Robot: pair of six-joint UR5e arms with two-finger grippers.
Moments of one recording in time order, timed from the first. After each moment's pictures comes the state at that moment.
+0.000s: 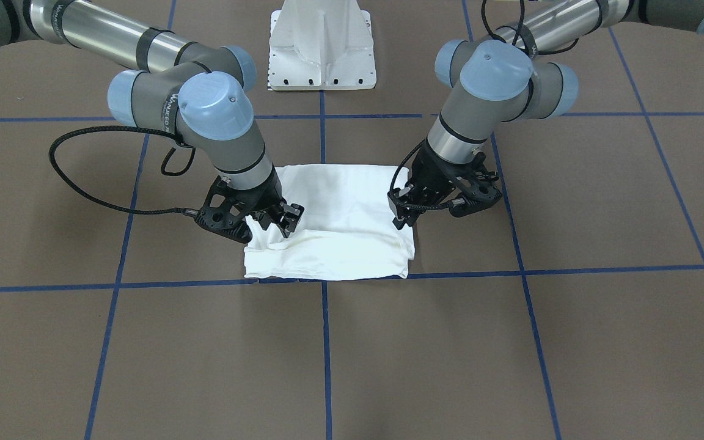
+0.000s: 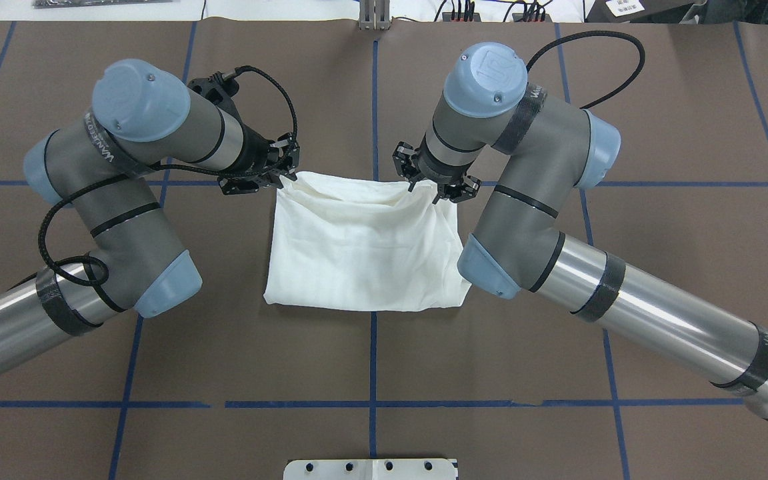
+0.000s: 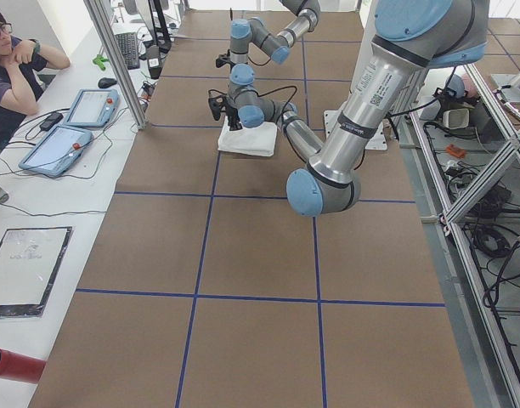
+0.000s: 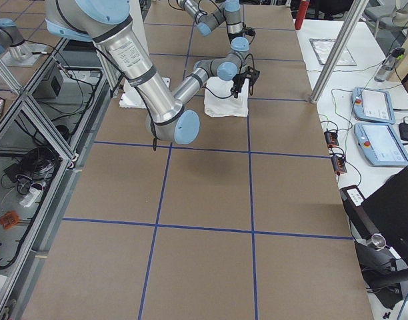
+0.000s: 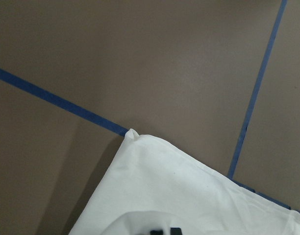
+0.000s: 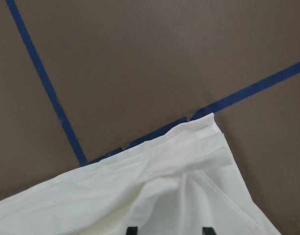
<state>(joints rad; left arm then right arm) -0.72 -2.16 -1.63 -1.97 -1.95 -1.63 0.68 -0.82 1.50 -1.44 2.00 1.57</state>
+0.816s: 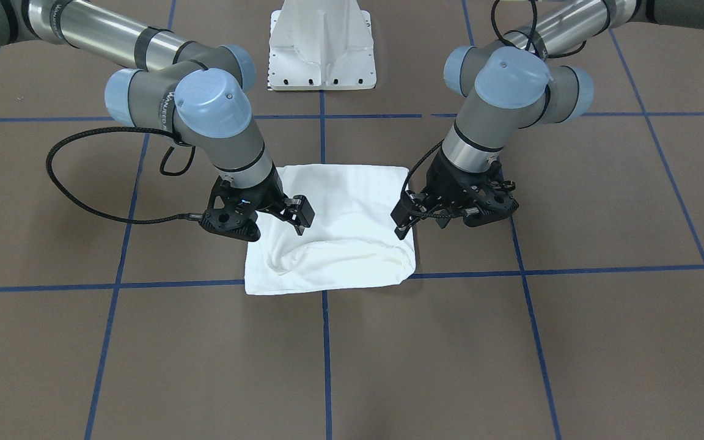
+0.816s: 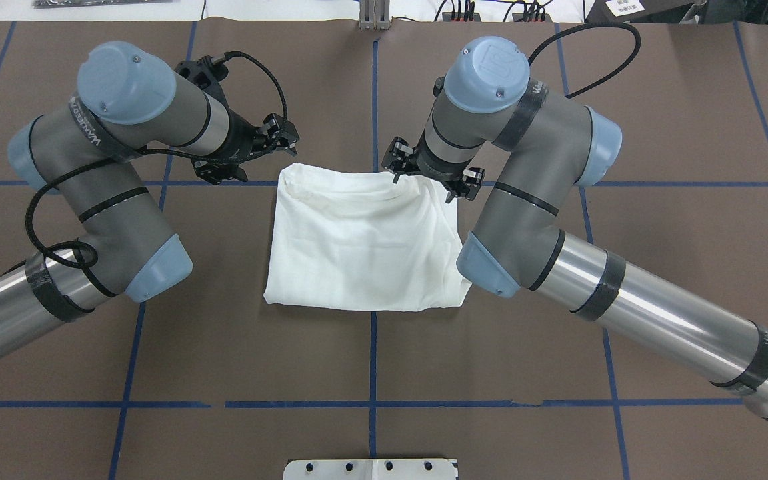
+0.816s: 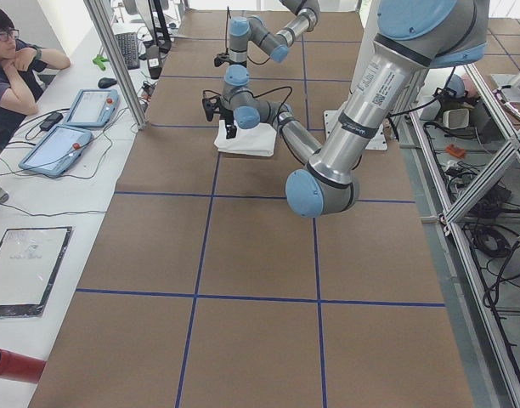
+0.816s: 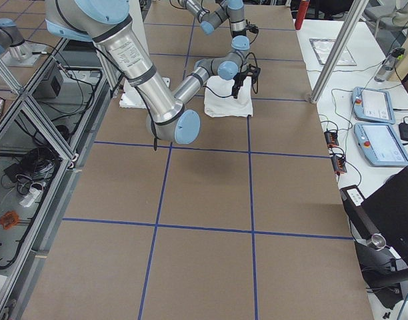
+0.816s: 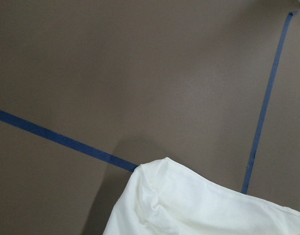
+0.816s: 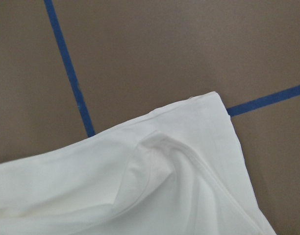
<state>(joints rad) -0.76 -2.15 -1.63 -1.96 -1.95 -1.51 0.66 -0.82 1.51 -1.43 1.99 1.43</state>
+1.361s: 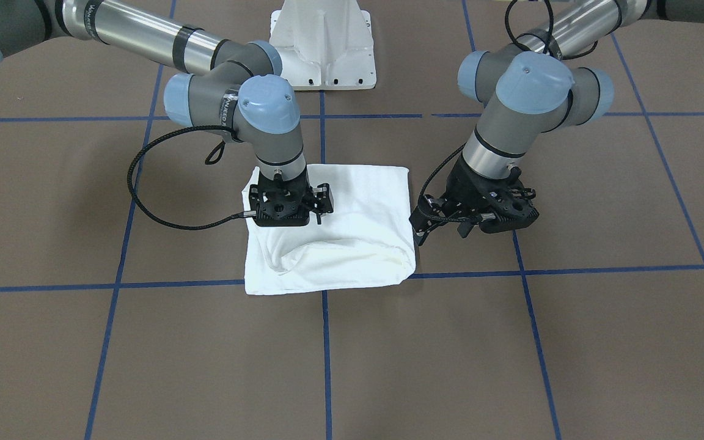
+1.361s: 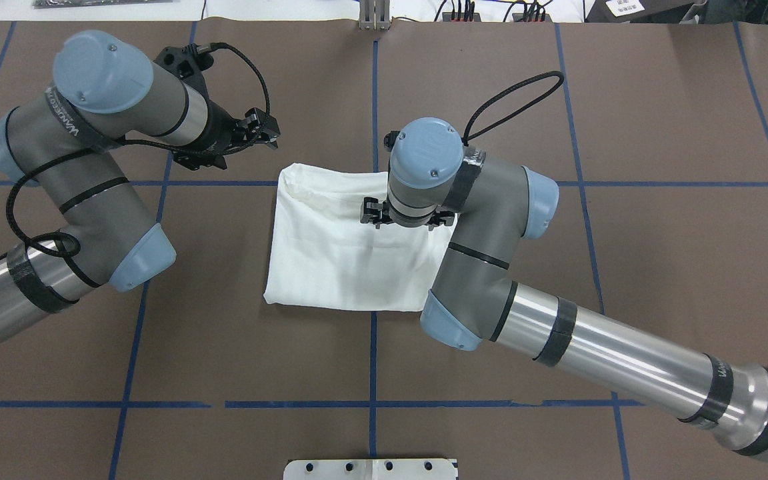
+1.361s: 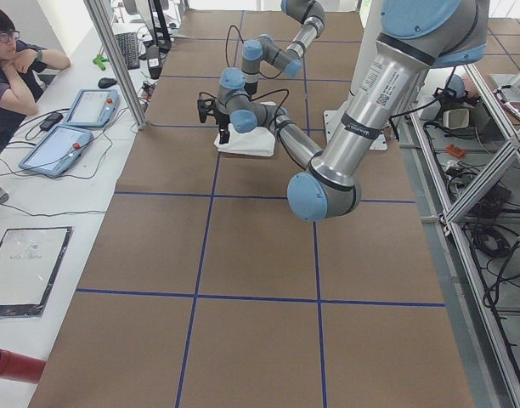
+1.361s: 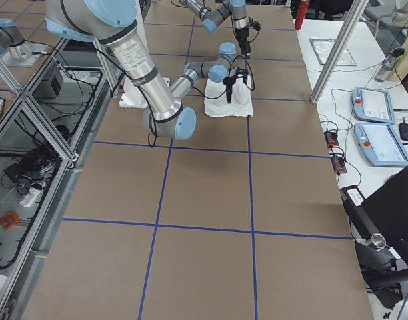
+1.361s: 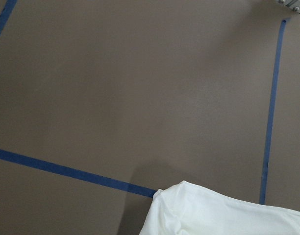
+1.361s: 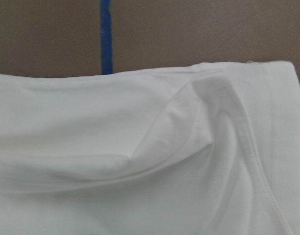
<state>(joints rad) -0.78 -2.12 -1.63 -1.96 -1.95 -1.40 0.54 -0.77 1.39 -1.43 1.82 1.20</state>
